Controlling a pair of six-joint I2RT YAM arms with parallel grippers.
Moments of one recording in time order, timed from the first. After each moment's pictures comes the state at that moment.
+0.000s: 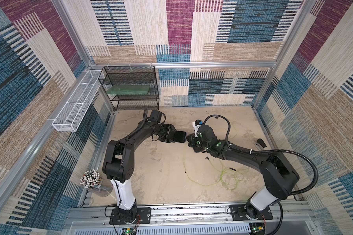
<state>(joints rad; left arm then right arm) -0.31 1.88 1.43 -0.57 0.58 -1.60 0.68 1.62 1.02 0.03 -0.07 0.55</state>
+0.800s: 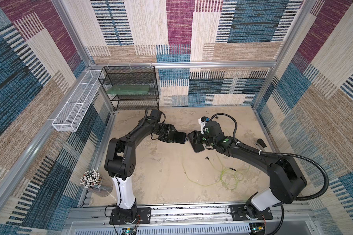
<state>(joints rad) -0.28 1.95 1.52 -0.68 0.63 -1.47 0.57 1.54 1.04 -0.11 -0.16 0.59</state>
